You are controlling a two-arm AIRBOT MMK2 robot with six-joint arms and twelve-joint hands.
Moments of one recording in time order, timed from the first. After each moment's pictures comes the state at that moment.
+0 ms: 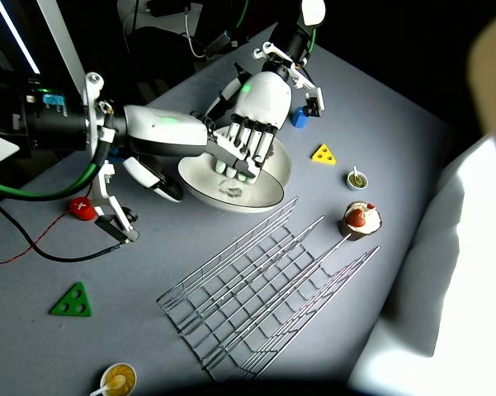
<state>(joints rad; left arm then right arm) 0.57 -1.23 1.51 1.38 -0.83 0.19 -0.47 -1.07 0.93 -0.01 0.33 -1.69</state>
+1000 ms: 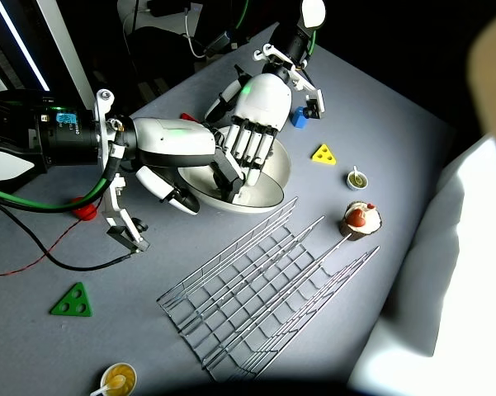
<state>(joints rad) 0.56 -1.23 1.53 1.34 -0.83 0.19 -0.51 -1.12 0.98 0.02 0.41 -1.69</state>
